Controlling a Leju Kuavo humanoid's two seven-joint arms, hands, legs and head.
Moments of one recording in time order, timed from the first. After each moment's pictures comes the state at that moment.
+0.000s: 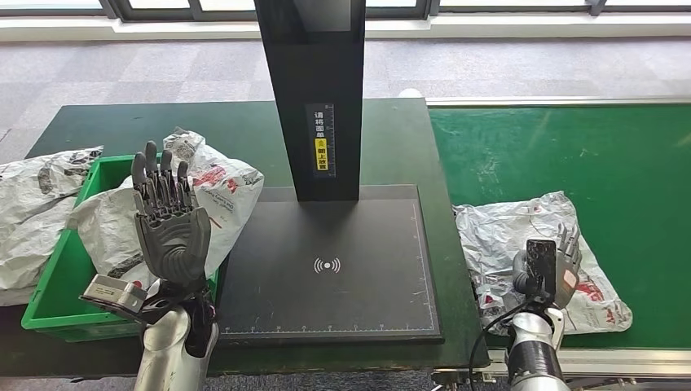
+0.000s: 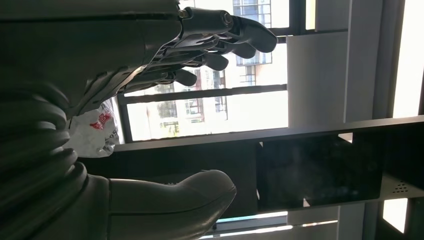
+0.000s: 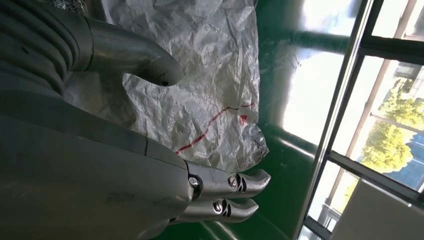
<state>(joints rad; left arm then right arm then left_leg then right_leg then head) -0.10 -0.29 0.02 -1.58 -0.08 -0.07 -0.68 -0.41 0.13 -0.55 -0.67 0.48 -0.50 -0.70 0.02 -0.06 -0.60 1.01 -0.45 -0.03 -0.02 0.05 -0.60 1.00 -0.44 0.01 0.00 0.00</state>
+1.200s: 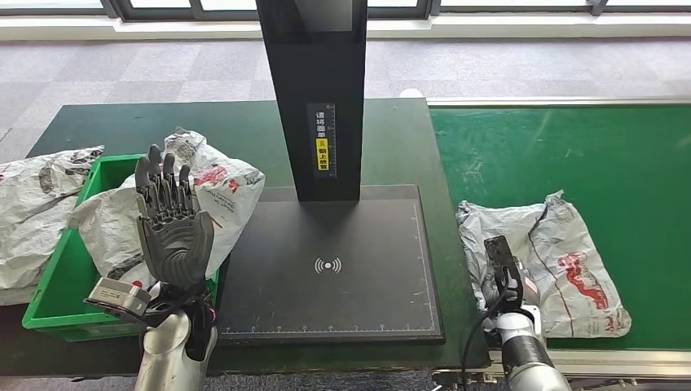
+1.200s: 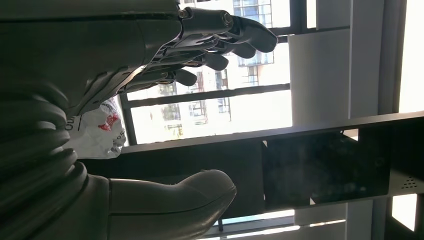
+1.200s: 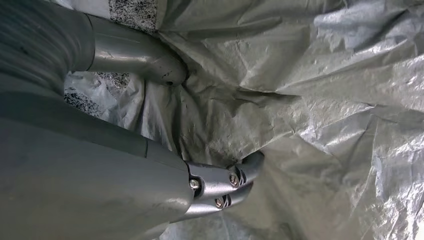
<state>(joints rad) -0.08 -0.29 0.02 -1.59 -0.10 -0.06 -0.68 -0.49 0.08 -0.51 -0.41 0.78 -0.37 -0.25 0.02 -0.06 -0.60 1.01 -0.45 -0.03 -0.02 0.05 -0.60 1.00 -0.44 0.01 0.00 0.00</state>
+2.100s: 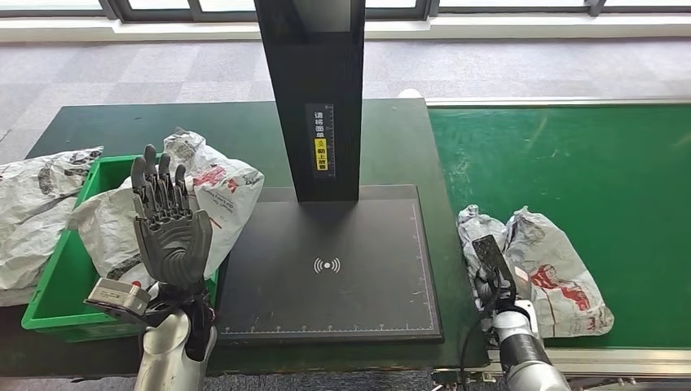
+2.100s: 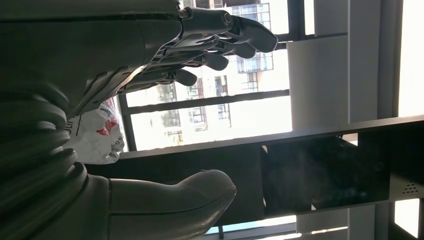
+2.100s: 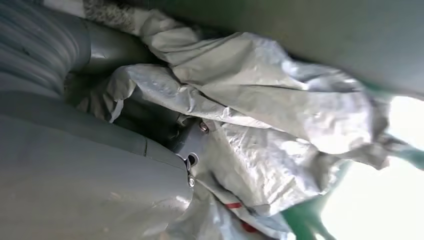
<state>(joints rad) -0.08 -0.29 0.02 -1.60 -0.11 -0.02 -0.68 -0.49 0.09 -0.48 -0.40 0.75 -0.32 -0.54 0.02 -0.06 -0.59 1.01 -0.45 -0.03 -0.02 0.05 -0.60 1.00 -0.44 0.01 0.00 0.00</state>
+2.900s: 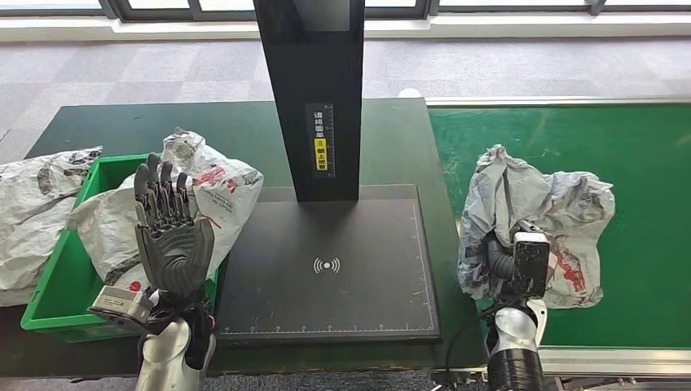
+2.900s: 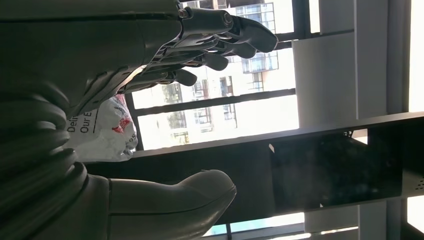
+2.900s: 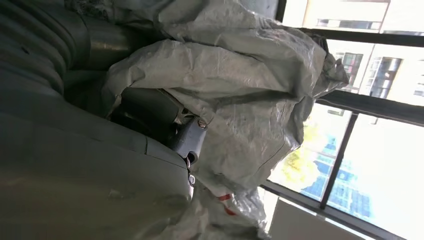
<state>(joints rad) -0.05 -0.29 0.02 -1.61 -0.13 -0.02 -0.68 -0.25 0.24 -0.29 -1.09 0.32 -0.41 -0.70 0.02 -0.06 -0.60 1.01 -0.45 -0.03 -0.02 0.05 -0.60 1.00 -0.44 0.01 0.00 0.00</state>
